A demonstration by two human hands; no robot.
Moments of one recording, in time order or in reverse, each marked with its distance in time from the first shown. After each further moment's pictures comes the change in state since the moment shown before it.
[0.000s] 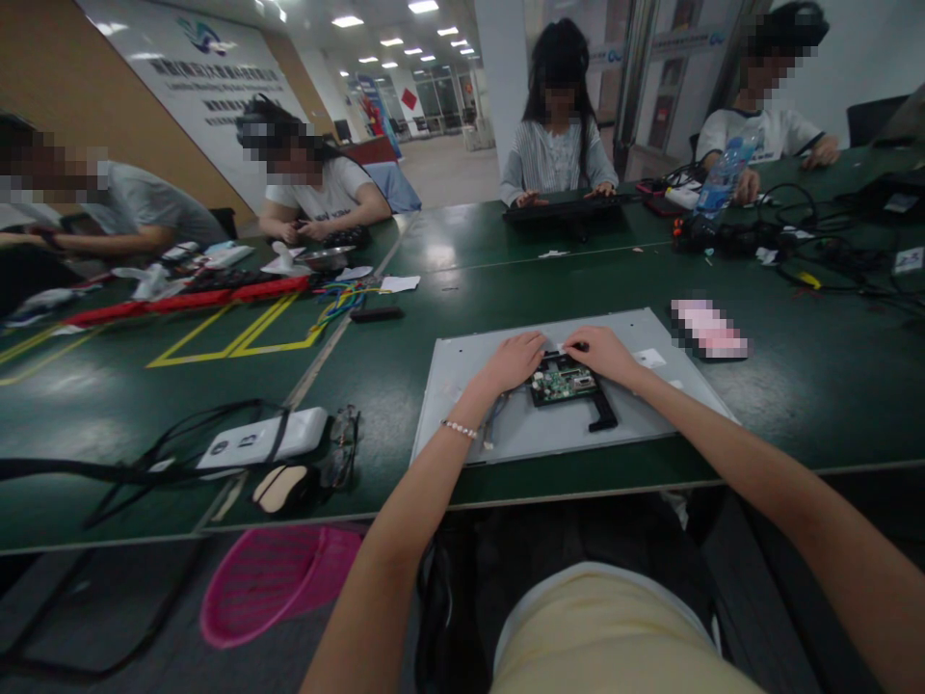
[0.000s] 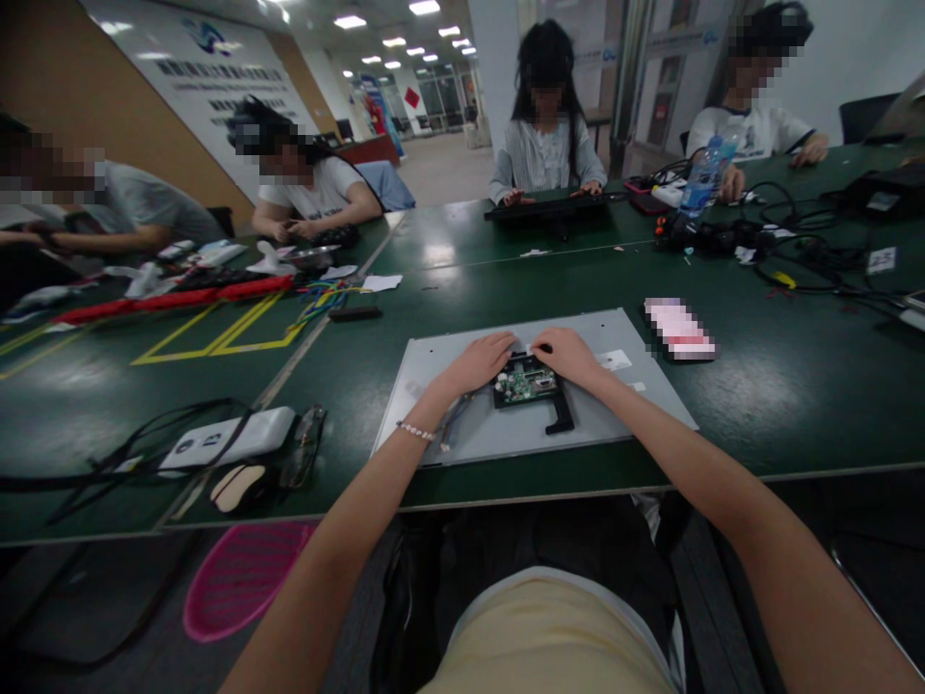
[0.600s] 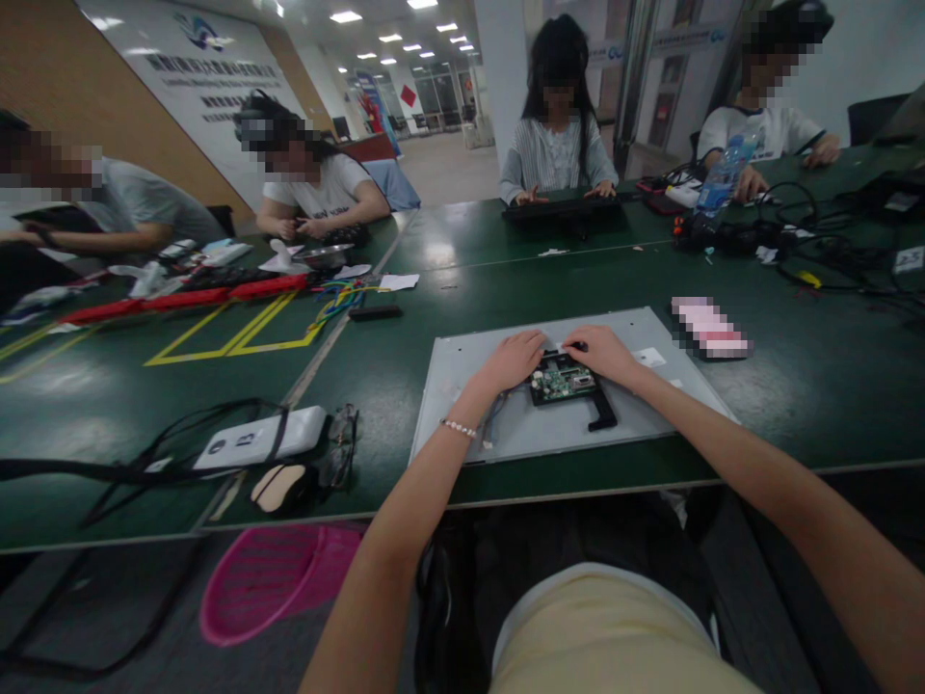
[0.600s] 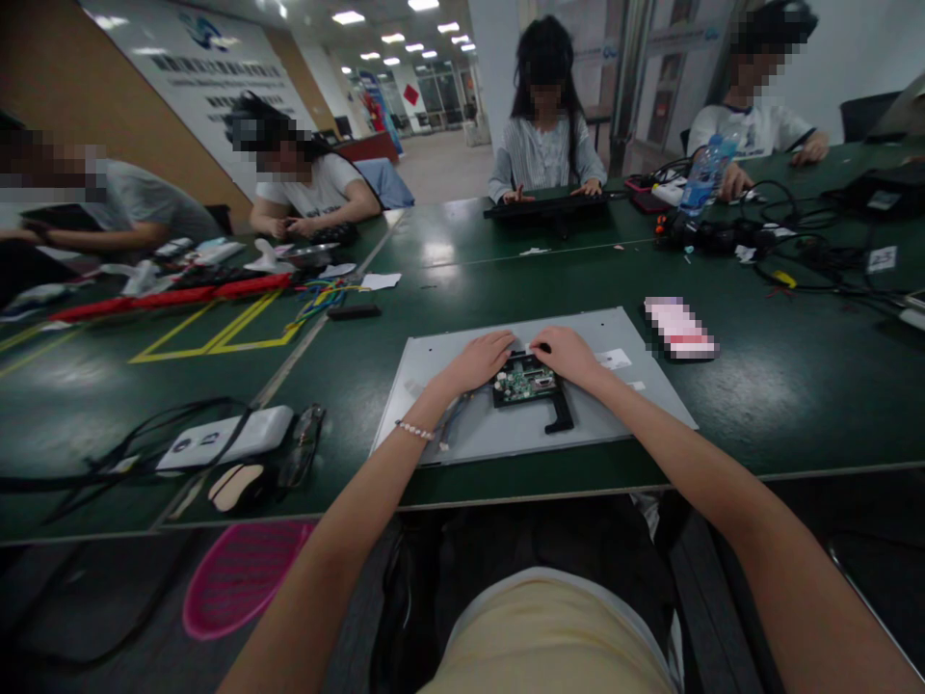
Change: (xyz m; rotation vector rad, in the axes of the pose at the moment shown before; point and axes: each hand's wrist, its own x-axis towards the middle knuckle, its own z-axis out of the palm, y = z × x) left_hand 0.001 -0.002 0.004 0.017 0.010 0.006; right_hand 0.000 -0.001 0.000 -0.048 -0.012 -0.001
